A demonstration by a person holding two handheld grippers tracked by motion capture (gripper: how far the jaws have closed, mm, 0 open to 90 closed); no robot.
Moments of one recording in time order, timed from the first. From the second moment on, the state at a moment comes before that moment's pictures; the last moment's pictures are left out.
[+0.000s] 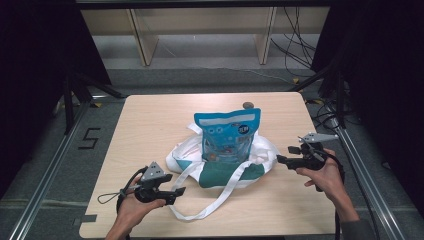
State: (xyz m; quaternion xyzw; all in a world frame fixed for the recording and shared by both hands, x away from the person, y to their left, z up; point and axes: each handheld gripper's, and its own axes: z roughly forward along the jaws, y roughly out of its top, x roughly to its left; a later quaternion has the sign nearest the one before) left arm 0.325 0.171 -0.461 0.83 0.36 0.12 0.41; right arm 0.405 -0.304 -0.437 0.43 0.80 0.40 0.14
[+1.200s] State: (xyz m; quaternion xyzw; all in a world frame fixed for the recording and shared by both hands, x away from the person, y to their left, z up) left arm 0.284 0.191 -0.484 0.81 0.39 0.13 0.42; right arm 0.339 -0.300 -0.471 0.43 0.81 0.39 0.11
